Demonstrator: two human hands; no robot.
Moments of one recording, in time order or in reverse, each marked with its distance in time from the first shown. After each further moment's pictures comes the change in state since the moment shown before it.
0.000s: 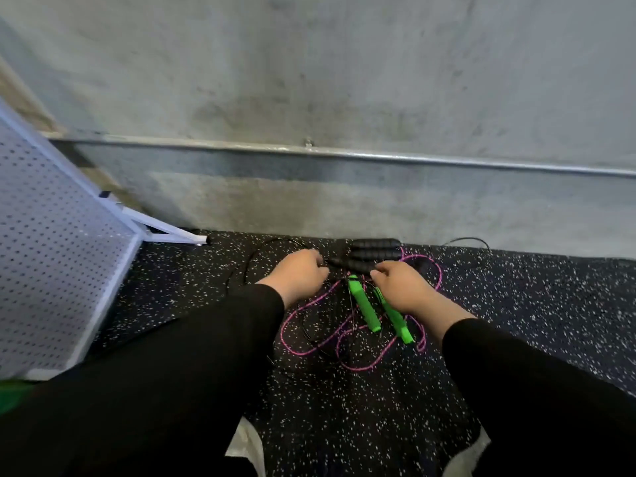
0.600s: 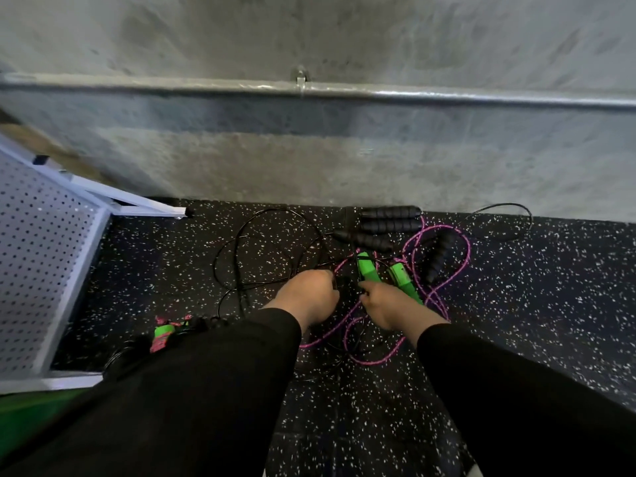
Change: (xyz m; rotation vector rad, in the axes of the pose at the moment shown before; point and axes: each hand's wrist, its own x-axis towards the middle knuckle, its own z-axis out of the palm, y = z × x) left_hand 0.071 -0.044 0.094 0.172 -0.223 -0.026; right_hand 0.091 0.067 0.112 -0.277 -0.346 0.056
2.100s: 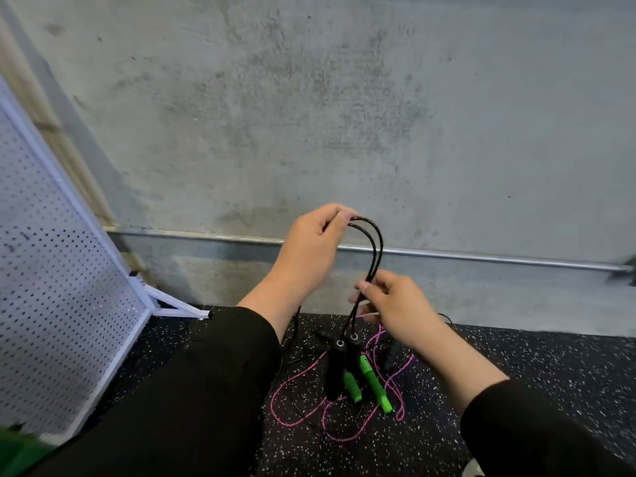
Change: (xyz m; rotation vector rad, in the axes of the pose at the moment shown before) left_hand -0.271 0.136 -0.201 -0.755 0.841 0.665; right_hand -0.321 -0.095 -0.158 0.694 0.604 -0.406
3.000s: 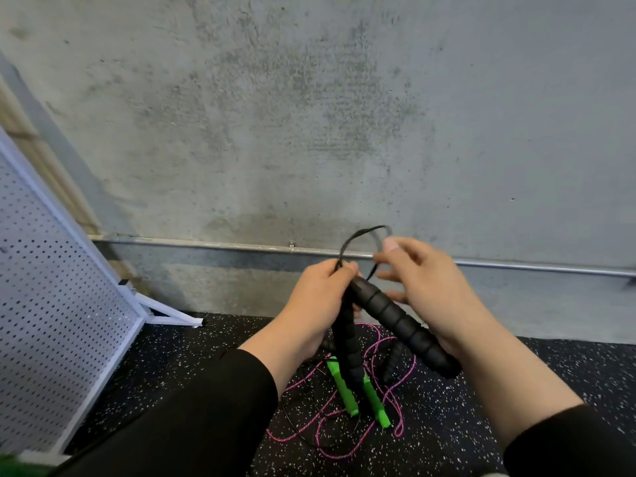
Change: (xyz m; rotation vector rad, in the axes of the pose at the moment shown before) left_hand -0.014 -0.026 0.060 -0.356 -0.072 -0.455; right_hand 0.008 -0.029 -0.057 0.199 0.152 -0.053
